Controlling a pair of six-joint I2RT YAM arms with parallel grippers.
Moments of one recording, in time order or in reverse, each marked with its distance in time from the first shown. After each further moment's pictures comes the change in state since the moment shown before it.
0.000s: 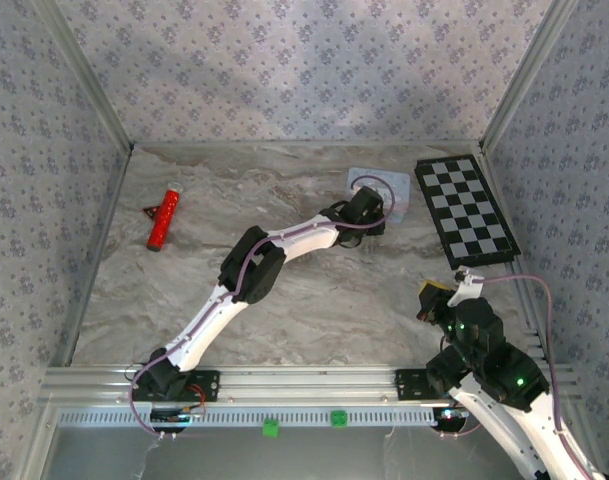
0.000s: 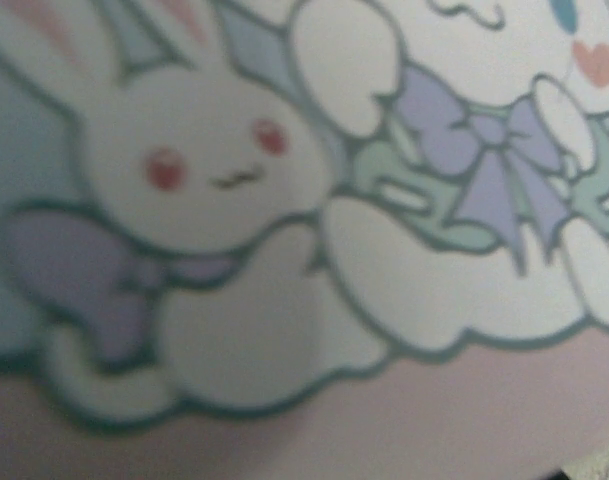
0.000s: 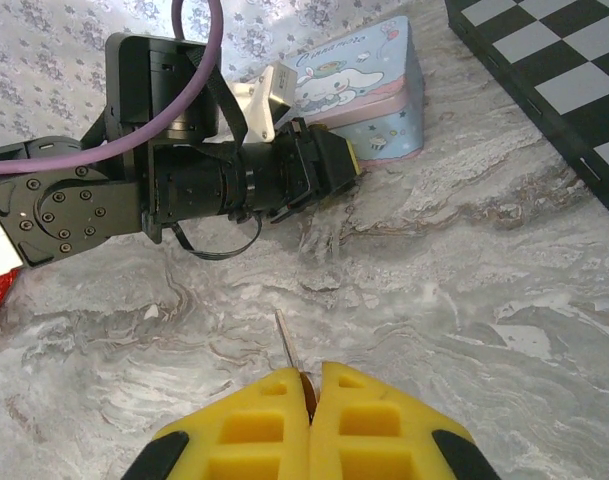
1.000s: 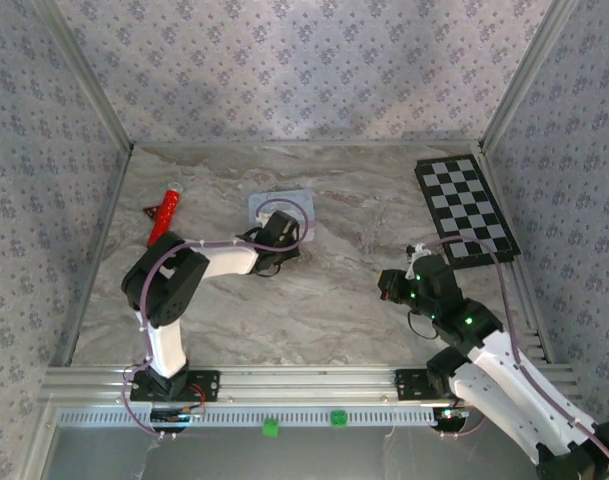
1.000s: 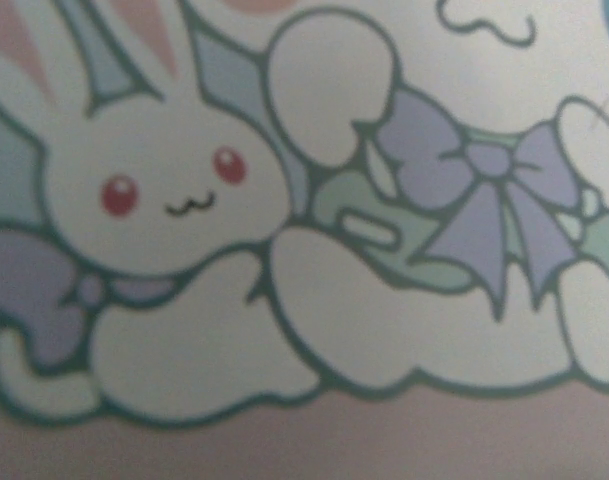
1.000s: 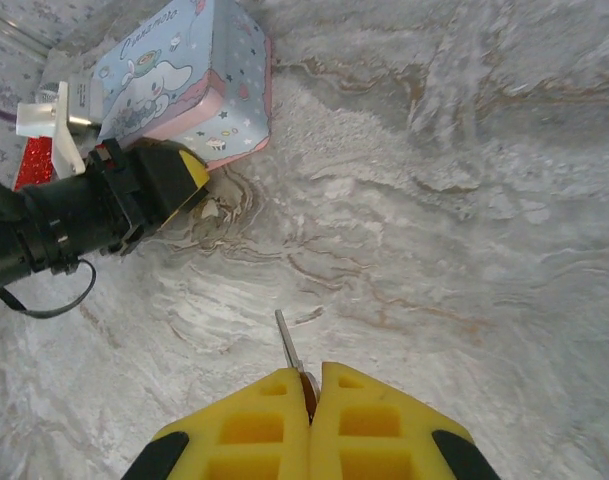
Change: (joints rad) left arm 0.179 -0.733 -1.127 0.208 -0.143 -0.119; right arm -0.068 0.535 -0.014 0.345 -0.377 0.077
